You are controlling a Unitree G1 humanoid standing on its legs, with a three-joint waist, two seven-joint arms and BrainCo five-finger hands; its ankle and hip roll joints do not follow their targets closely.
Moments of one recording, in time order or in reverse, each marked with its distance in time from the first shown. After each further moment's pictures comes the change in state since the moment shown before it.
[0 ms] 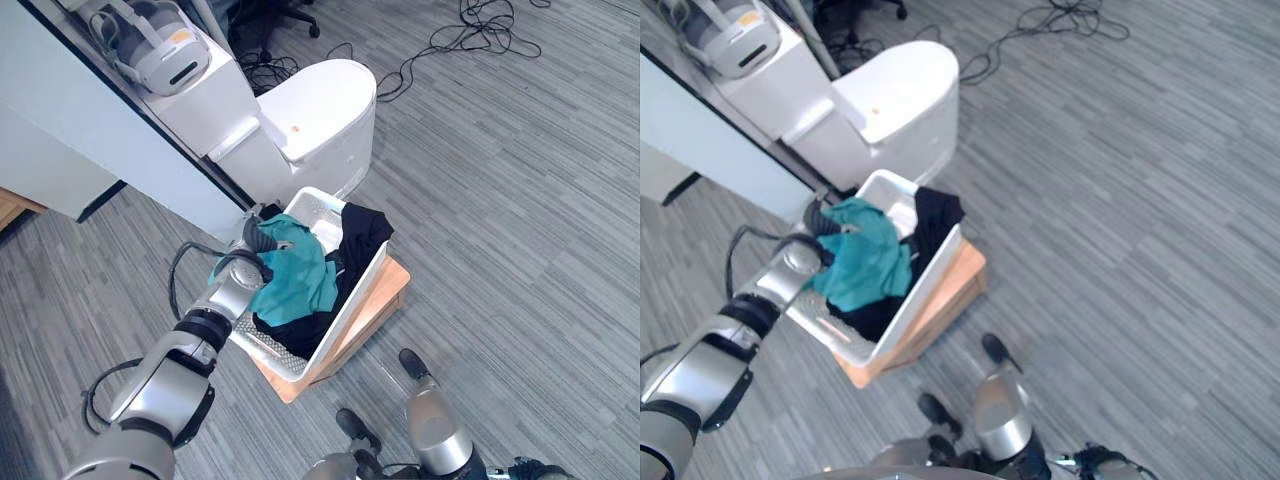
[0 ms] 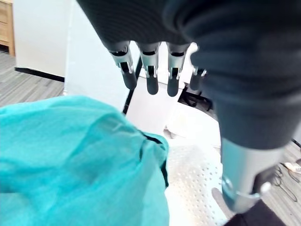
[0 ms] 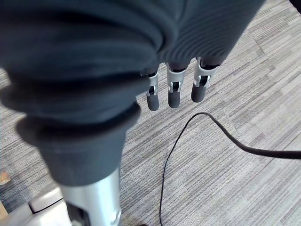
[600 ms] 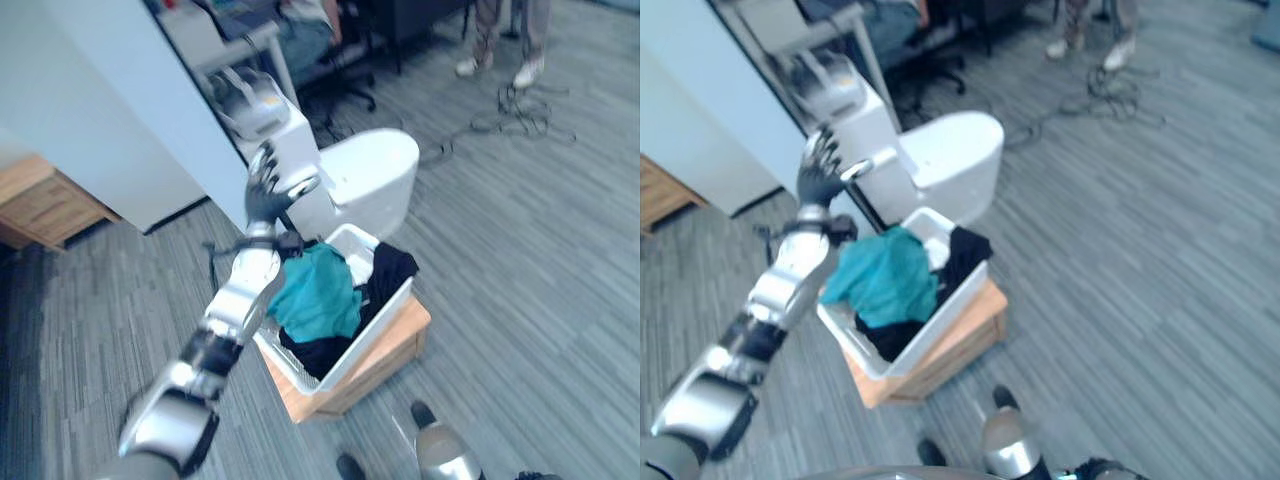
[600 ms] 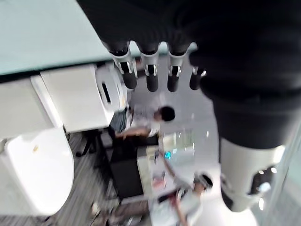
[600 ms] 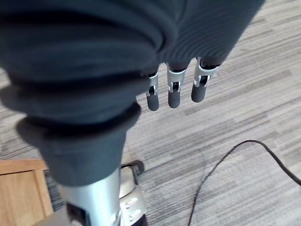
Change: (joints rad) left arm 0.311 -0.119 0.251 -0.637 -0.507 -0.200 0.218; right arm 0.017 0.045 0.003 0.046 -0.075 0.048 -0.024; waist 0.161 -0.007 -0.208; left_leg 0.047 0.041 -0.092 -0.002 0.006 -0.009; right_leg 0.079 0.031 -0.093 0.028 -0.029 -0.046
